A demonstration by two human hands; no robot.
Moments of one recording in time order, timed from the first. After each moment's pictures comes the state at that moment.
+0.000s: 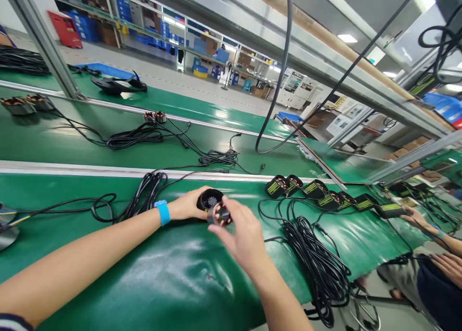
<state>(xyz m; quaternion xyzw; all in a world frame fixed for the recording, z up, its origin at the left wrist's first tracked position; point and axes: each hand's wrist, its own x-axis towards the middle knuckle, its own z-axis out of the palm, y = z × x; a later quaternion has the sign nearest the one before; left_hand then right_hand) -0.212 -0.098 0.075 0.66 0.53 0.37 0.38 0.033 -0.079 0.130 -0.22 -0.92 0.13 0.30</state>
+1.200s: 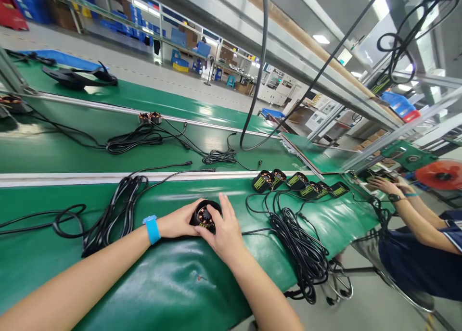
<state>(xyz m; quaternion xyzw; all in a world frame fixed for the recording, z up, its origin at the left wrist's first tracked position) -0.182 -0.105 0.052 0.69 0.47 0.36 0.42 0.029 -0.074 0.068 -0.28 -0.91 0.01 0.29</state>
